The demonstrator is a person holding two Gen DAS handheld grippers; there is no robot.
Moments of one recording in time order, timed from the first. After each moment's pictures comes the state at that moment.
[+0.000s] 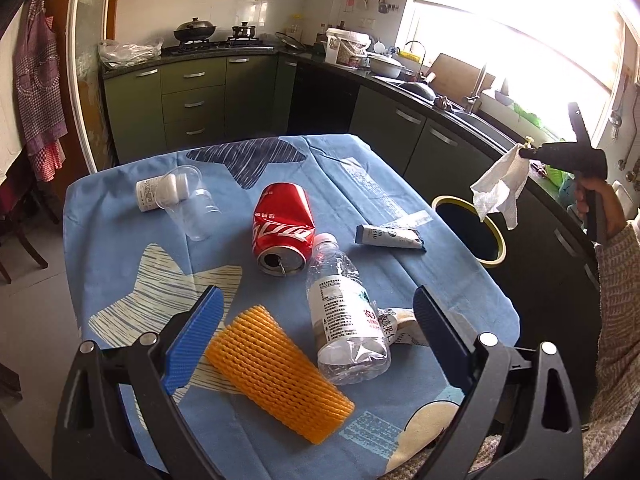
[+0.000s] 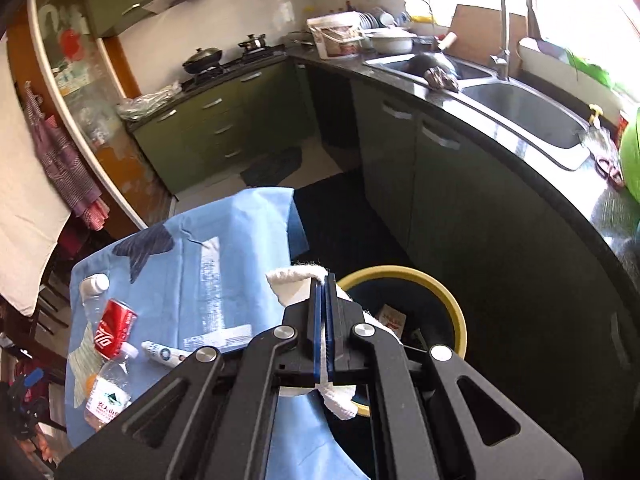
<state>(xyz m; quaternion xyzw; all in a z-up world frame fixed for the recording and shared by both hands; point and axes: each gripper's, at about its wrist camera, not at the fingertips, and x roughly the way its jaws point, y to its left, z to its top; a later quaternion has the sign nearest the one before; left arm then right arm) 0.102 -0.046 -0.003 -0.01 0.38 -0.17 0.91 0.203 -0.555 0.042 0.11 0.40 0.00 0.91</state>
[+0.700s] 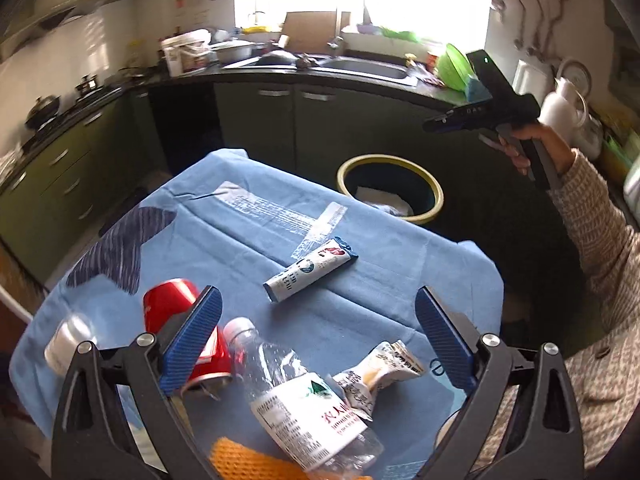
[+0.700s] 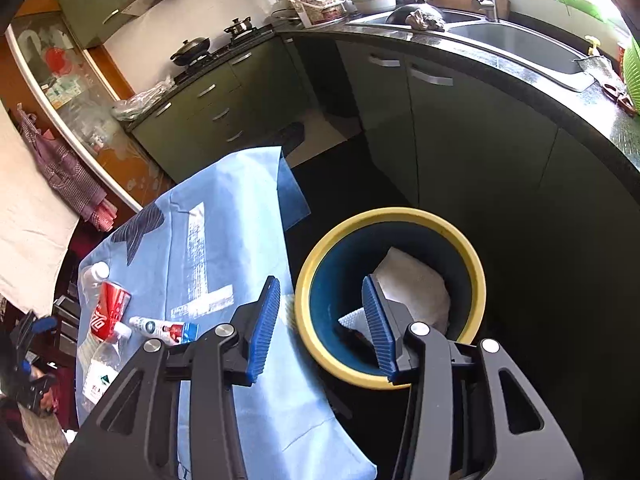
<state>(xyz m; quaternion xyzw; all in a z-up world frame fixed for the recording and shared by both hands) 0.184 -0.154 -0.008 0.19 0.36 -0.41 0.82 0.185 -0.584 -0.029 0.17 0.43 0.03 0.89</state>
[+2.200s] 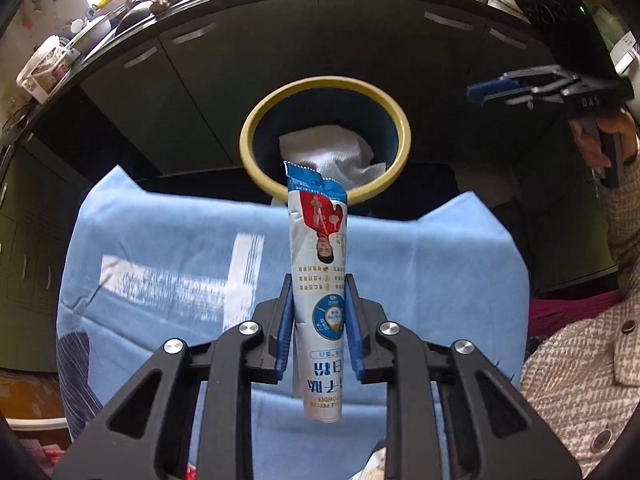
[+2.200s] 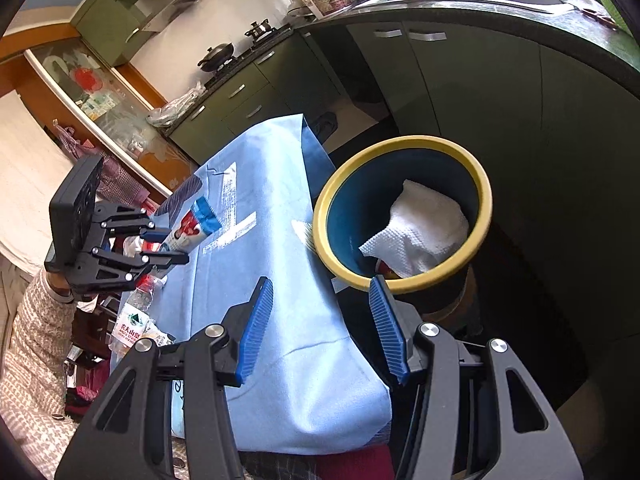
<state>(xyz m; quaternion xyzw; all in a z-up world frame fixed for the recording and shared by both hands) 0.248 -0.337 -0.048 0.37 0.44 -0.48 0.67 0.086 -0.604 -0.082 0.24 0.41 0.10 0.87</state>
